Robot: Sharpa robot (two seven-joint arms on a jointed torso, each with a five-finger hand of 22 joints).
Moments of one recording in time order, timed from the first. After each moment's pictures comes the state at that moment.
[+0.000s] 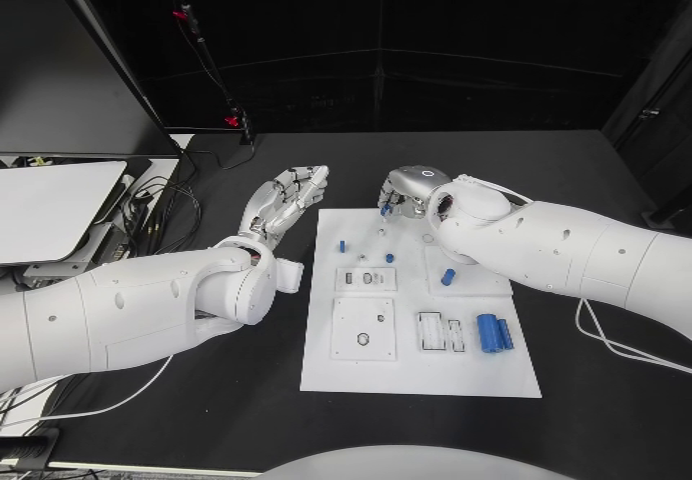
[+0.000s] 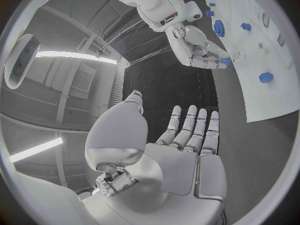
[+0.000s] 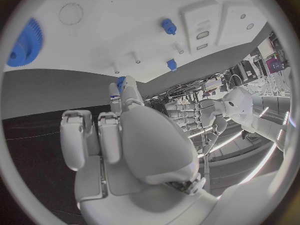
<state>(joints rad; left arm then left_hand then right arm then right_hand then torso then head) 1.24 -0.75 -0.23 1.51 0.03 -0.56 0.68 1.05 -0.02 -0.05 0.29 0.18 0.25 0.14 0.72 0.10 0.31 0.26 0.63 0.07 0.13 0.25 0.76 0.07 0.08 0.27 0.27 0.17 0.16 1.28 -0.45 -0.11 1.10 -1.58 -0.31 -0.18 1.76 0.14 -0.15 0.22 0.04 1.05 0.13 0.20 0.07 1.20 0.08 0.08 0.06 1.47 0.01 1.56 1.31 0.01 1.46 0.11 1.56 1.31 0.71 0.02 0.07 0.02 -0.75</state>
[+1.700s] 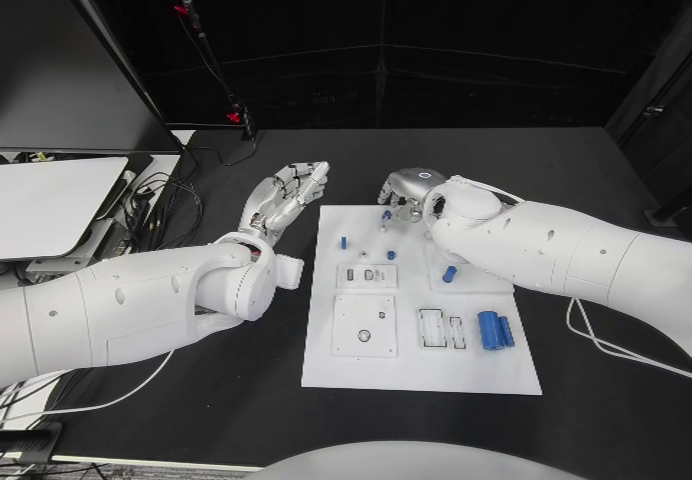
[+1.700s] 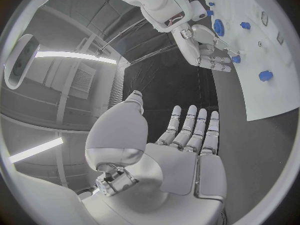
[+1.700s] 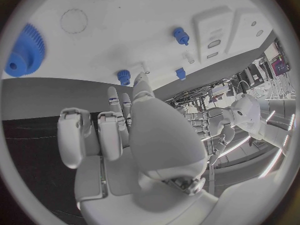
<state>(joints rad) 1.24 -0.75 -0.23 1.51 0.03 -0.56 0.68 1.06 -0.02 -0.05 0.29 0.19 0.25 0.14 0.72 0.10 0.31 0.26 0.63 0.07 0.13 0.25 0.76 0.07 0.08 0.27 0.27 0.17 0.16 1.26 -0.41 -0.11 1.02 -1.61 -0.28 -0.23 1.50 -0.06 -0.12 0.29 0.04 0.88 0.06 0.07 0.07 1.04 0.12 0.06 0.06 1.47 0.04 1.53 1.31 0.03 1.47 0.15 1.50 1.31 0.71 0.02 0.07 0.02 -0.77</state>
